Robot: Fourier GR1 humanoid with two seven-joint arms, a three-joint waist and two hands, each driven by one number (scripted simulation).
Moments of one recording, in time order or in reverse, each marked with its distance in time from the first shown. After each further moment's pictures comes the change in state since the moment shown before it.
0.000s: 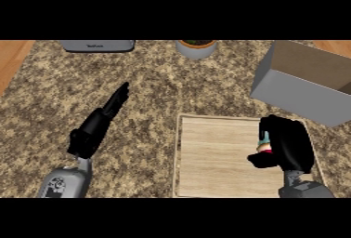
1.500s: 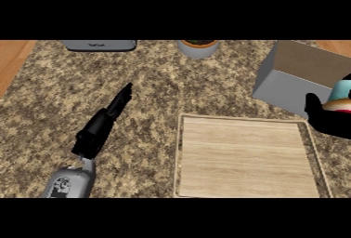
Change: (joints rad) left arm -0.001 -0.027 -0.004 0.007 -0.033 0.000 -0.010; right arm -0.407 0.001 -0.337 -0.477 -0.182 0.404 0.279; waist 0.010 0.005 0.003
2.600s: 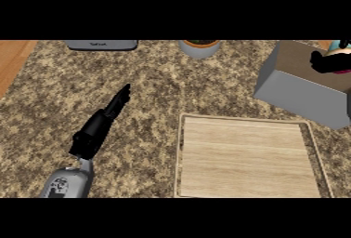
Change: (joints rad) left arm 0.008 0.004 0.017 0.006 -0.002 -0.023 -0.018; right arm -0.216 -0.222 -0.138 0.833 -0.006 -0.421 -0.261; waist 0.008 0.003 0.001
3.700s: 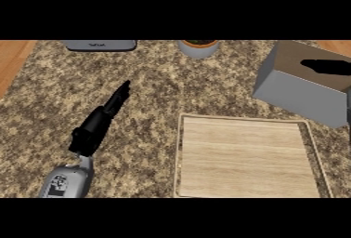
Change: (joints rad) left arm -0.022 -0.004 0.011 -0.005 0.000 0.000 0.019; right arm -0.082 0.027 -0.333 0.473 -0.421 -0.341 -0.371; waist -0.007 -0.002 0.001
